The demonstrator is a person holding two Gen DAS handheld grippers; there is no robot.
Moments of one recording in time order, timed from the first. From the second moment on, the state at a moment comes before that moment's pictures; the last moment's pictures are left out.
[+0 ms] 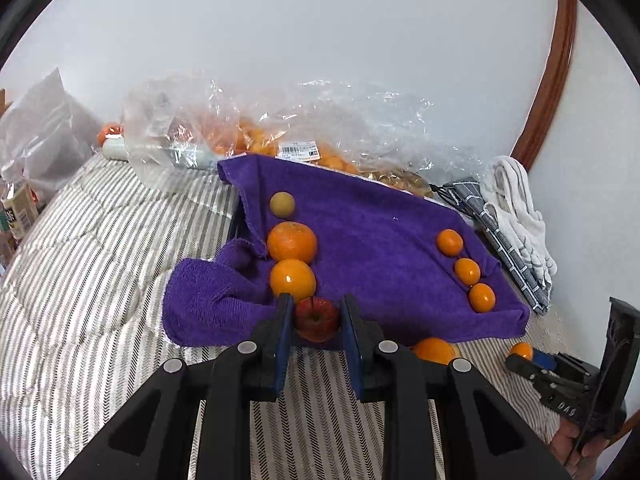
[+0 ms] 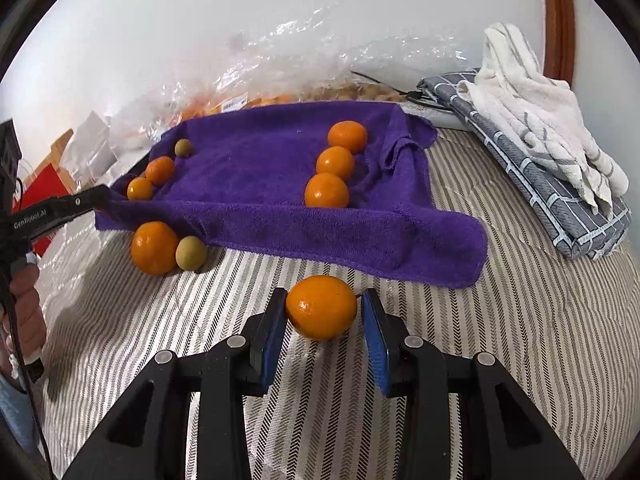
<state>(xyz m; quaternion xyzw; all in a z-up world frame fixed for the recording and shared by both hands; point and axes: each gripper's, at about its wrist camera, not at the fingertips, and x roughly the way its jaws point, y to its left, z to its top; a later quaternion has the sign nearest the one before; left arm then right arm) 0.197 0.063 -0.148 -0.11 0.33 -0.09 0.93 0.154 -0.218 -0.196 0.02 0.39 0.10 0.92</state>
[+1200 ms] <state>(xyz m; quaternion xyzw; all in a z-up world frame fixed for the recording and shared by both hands) 0.198 0.088 -0.147 -0.13 0.32 -0.05 0.94 0.246 -0.158 -0.137 0.00 0.37 0.12 0.92</state>
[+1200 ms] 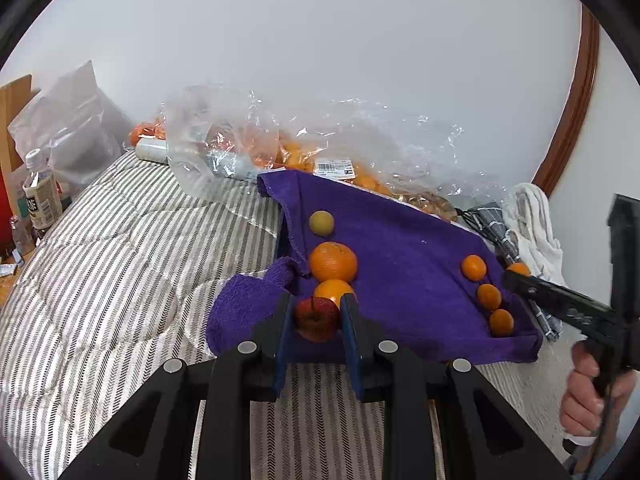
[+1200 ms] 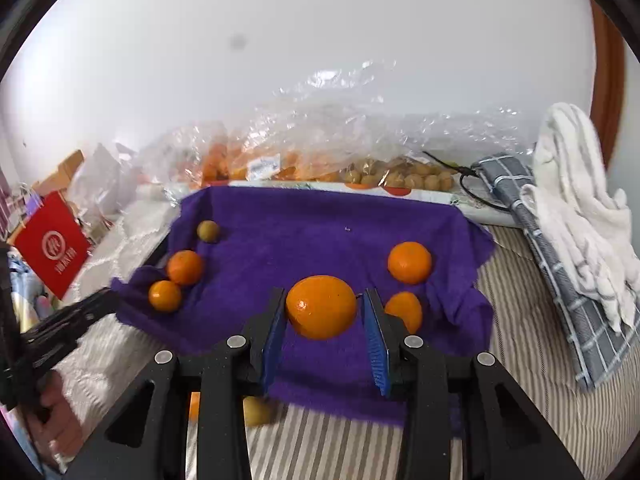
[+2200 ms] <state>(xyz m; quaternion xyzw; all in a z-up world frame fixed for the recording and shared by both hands) 0.200 0.071 -0.147 -0.11 0.33 -0.05 0.94 0.247 -0.183 -0.159 0.01 0.37 0.12 0.92</state>
